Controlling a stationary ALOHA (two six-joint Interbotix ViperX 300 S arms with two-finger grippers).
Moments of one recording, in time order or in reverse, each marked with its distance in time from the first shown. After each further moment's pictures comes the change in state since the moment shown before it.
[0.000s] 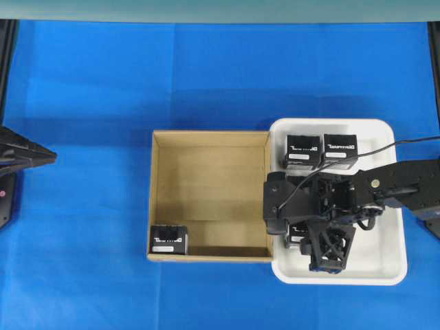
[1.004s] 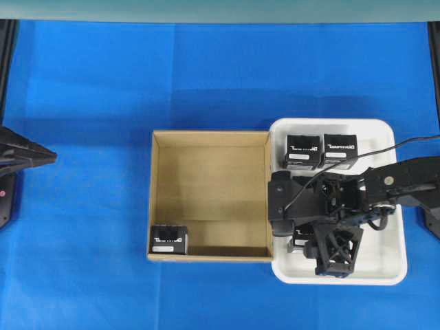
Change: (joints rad) left arm -0.002 0.000 0.000 0.000 0.000 0.000; right arm 0.017 -0.064 -0.020 0.012 0.064 0.003
